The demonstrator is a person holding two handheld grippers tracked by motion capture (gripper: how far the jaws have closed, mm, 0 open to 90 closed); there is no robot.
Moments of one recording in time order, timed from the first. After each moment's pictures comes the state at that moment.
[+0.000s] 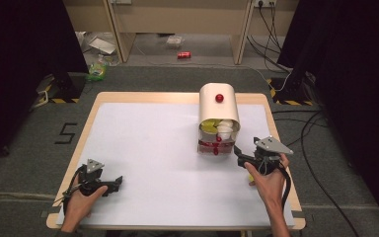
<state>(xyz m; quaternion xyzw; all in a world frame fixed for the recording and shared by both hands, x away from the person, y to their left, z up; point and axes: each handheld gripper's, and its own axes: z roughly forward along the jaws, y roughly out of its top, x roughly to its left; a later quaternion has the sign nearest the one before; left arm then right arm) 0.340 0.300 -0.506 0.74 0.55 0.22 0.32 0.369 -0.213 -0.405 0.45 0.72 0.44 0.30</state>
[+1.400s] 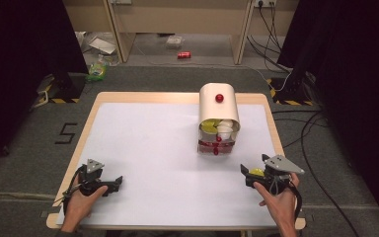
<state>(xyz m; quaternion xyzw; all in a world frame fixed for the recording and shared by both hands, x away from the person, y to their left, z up) 0.340 0.300 -0.506 0.74 0.55 0.22 0.32 0.327 -0.237 -0.426 0.45 0.73 0.43 0.28</state>
